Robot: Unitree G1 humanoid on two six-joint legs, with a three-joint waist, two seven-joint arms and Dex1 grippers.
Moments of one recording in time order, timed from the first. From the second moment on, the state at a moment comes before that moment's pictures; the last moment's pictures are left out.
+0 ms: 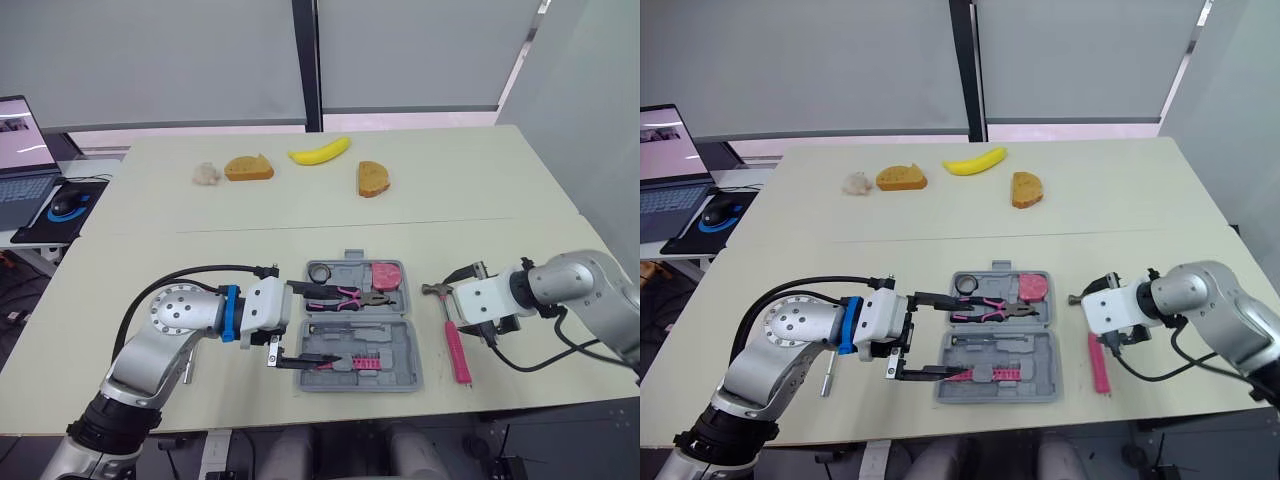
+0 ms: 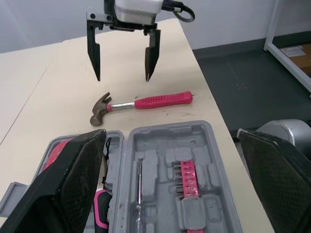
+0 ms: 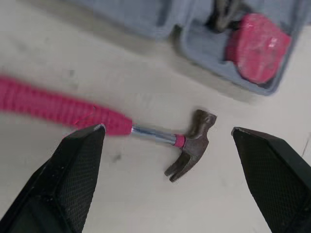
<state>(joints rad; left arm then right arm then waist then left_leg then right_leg) -0.24 0.69 -0.16 -0.32 -0.38 0.14 -1.23 -0.65 -1.09 0.56 0.05 -0.26 -0.26 1.23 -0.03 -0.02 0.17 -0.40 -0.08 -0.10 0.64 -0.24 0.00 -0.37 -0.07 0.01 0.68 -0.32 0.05</state>
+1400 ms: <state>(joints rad) -0.20 0.67 -0.21 -0.38 -0.31 0.14 -1.13 -1.04 -0.76 0.86 0.90 -0.82 -1.06 1.09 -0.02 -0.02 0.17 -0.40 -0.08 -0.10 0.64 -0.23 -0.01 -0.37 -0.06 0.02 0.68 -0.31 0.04</state>
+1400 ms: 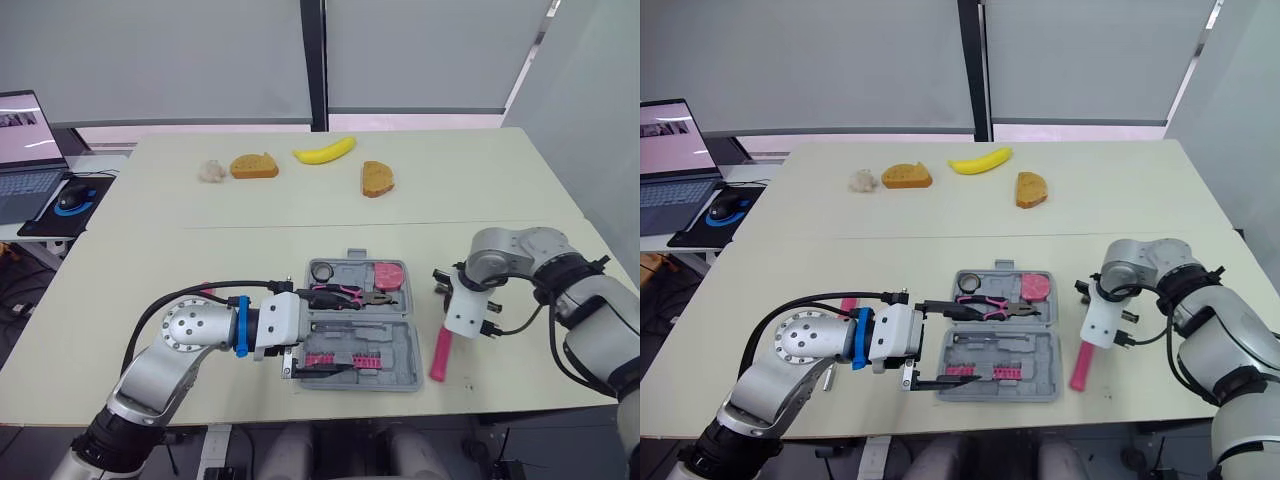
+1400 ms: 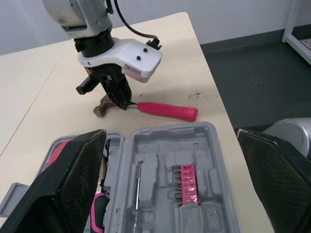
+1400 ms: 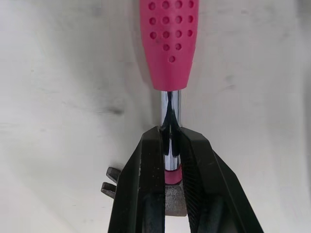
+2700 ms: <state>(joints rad) -0.23 0.65 -0.23 -0.26 -0.29 0.03 -1.15 -0.21 -1.21 0.09 -0.19 0.09 0.55 1.34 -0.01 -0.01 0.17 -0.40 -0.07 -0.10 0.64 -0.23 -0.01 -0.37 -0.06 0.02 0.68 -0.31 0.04</state>
